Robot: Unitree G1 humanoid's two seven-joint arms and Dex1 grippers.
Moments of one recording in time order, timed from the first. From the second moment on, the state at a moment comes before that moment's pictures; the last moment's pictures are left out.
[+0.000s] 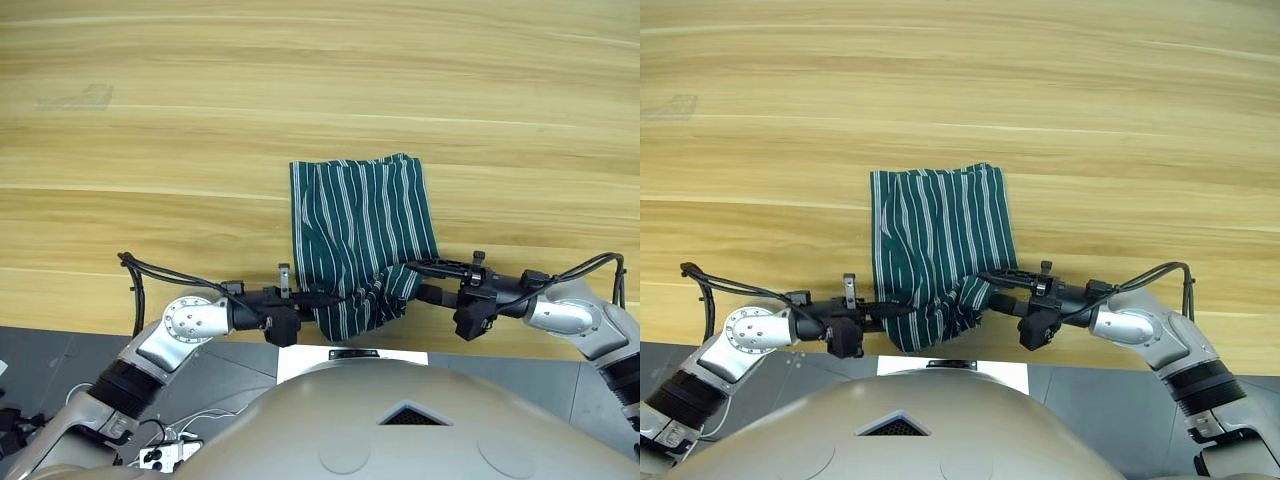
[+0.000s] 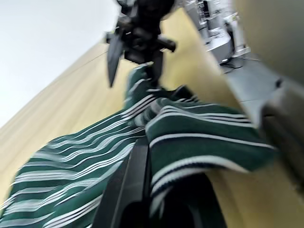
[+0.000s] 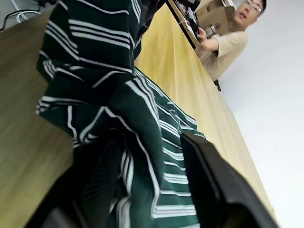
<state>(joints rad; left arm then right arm) 0.21 0.79 -0.49 -0.04 -0.19 -0.70 -0.77 0.16 -0.85 0.41 0.02 -0.21 -0.90 0.46</state>
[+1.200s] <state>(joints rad) -0.45 0.18 0.02 0.88 -0.31 -0.10 -0.69 -0.38 -0.23 0.21 0.73 -0.20 -0.69 0.15</state>
